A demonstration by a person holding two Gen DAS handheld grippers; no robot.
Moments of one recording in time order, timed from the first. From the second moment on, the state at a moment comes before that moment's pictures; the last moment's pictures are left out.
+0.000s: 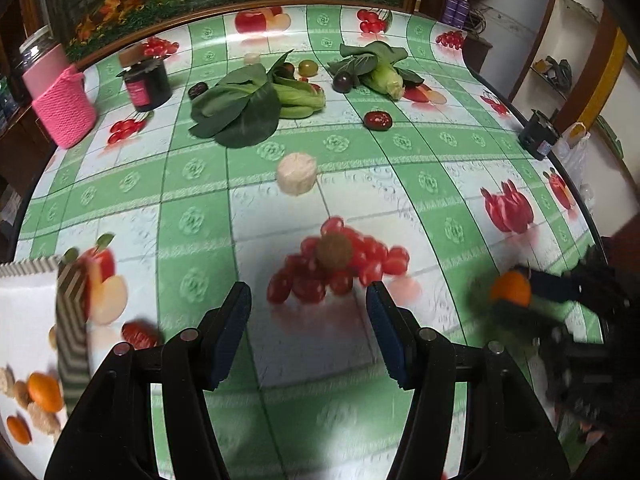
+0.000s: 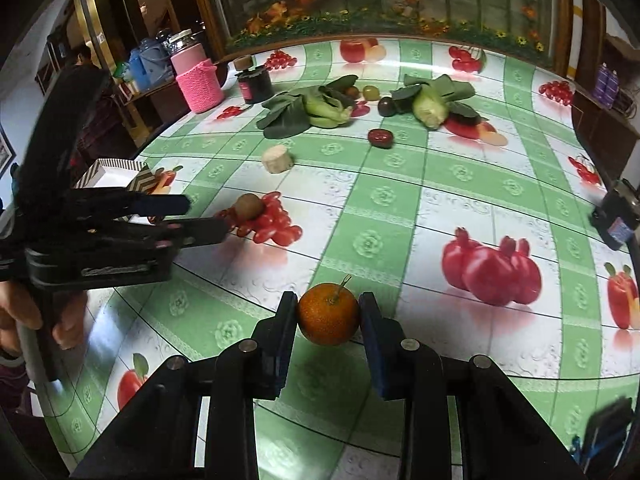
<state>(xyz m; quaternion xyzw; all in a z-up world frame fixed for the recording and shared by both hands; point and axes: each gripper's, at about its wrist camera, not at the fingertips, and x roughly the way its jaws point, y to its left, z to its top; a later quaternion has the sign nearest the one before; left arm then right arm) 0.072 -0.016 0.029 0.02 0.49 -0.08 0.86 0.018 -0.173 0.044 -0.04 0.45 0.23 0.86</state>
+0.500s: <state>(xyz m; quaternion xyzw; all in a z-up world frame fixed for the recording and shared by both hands) 0.095 -0.027 0.015 0.02 0.49 -0.08 0.87 0.022 -0.172 0.040 -0.03 0.45 0.25 0.86</state>
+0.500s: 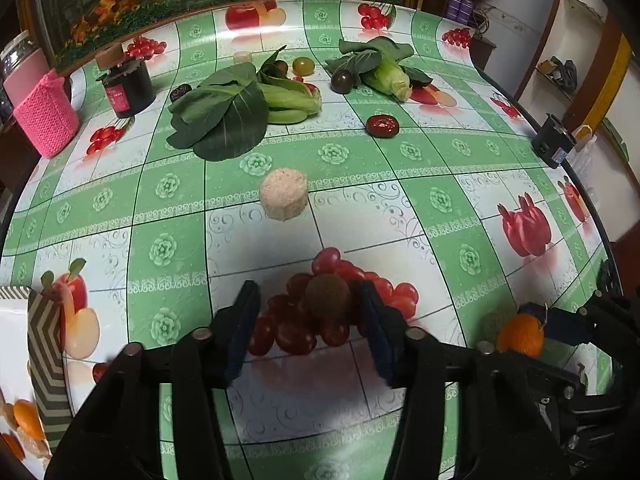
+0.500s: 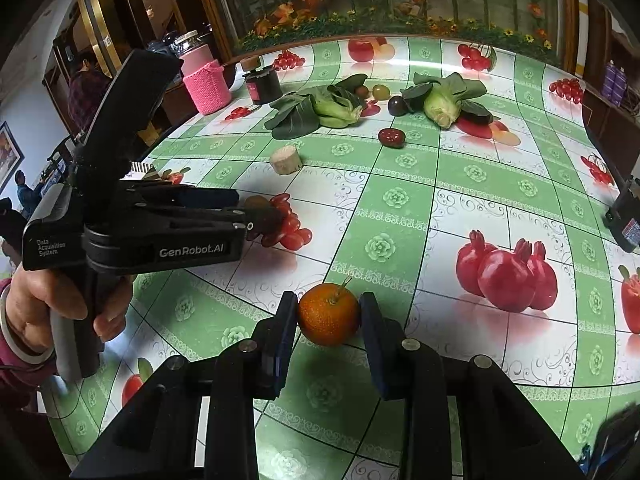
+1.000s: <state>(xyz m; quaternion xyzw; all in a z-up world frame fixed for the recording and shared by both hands) 0.081 -0.020 0.020 0.02 0.49 -0.08 0.87 0.018 -0.164 0.041 -0.02 0.45 0.25 0.86</state>
